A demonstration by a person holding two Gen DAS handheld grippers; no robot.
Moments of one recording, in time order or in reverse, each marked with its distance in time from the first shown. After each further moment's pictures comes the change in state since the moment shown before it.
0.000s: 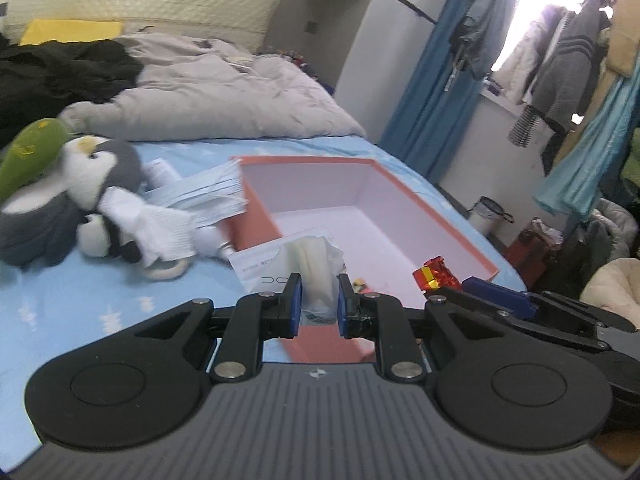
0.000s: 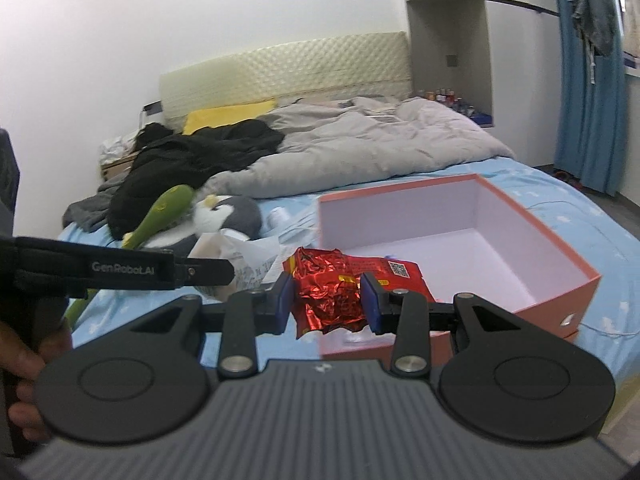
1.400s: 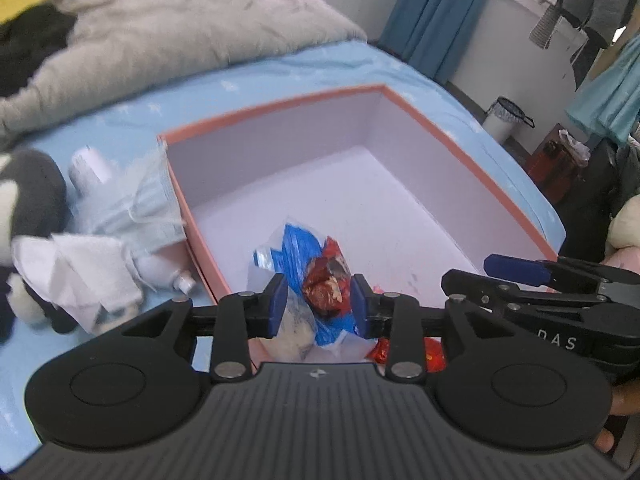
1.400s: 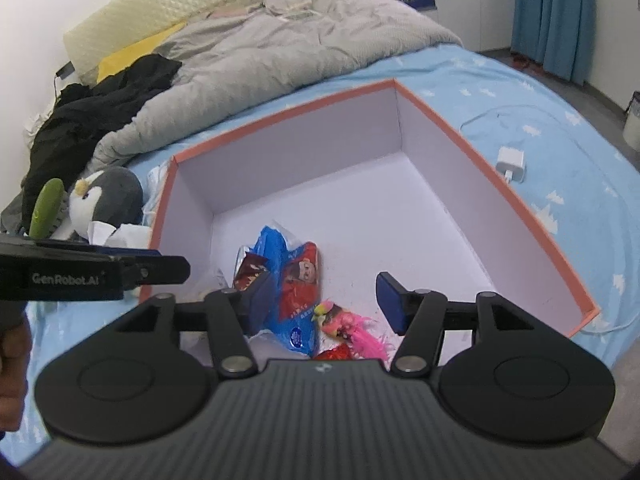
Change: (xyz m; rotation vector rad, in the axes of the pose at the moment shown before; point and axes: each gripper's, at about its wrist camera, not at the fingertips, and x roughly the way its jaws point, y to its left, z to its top) left arm 0.187 -0.016 0.086 0.111 0.326 0.051; right arm 0.139 -0.126 0.043 0.178 0.335 -0.112
